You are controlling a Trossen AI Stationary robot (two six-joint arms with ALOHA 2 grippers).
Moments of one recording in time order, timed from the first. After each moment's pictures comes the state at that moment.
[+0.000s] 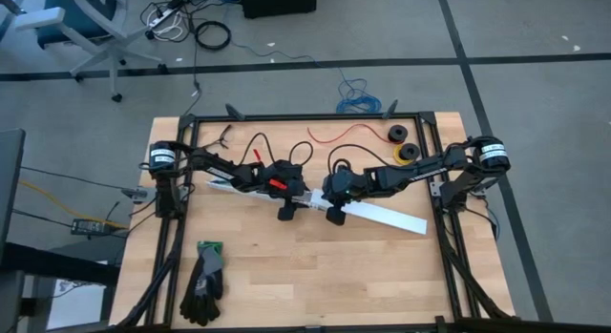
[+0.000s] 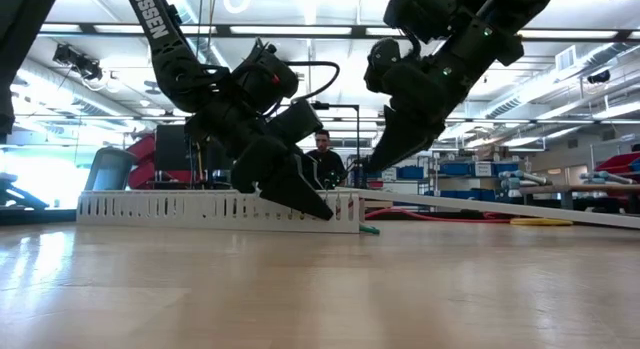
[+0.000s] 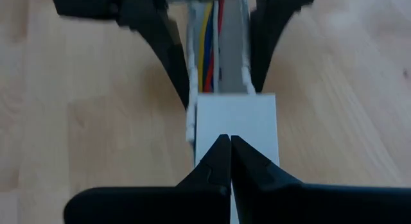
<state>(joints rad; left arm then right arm) 0.17 1.87 0.81 0.40 0.24 0.25 0.03 1.61 0.88 -0.06 0.13 0.24</state>
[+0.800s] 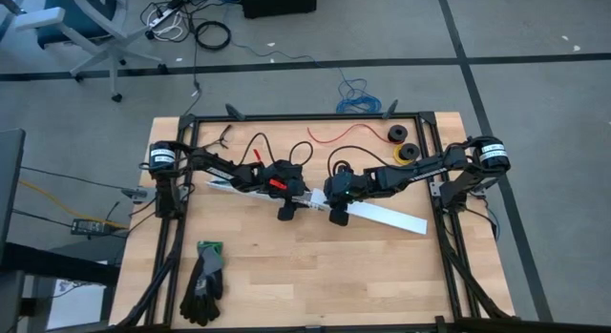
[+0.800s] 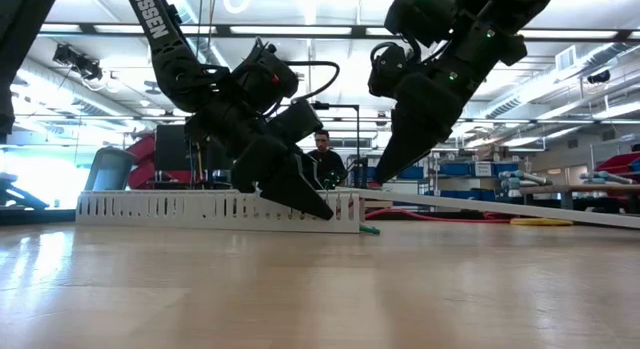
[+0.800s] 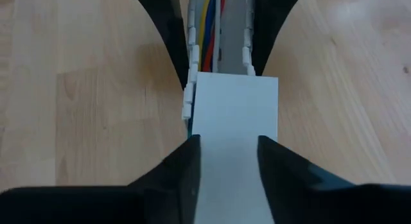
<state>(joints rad) 0.17 1.87 0.81 0.40 0.24 0.25 0.03 1.61 0.88 -0.11 0.13 0.17</state>
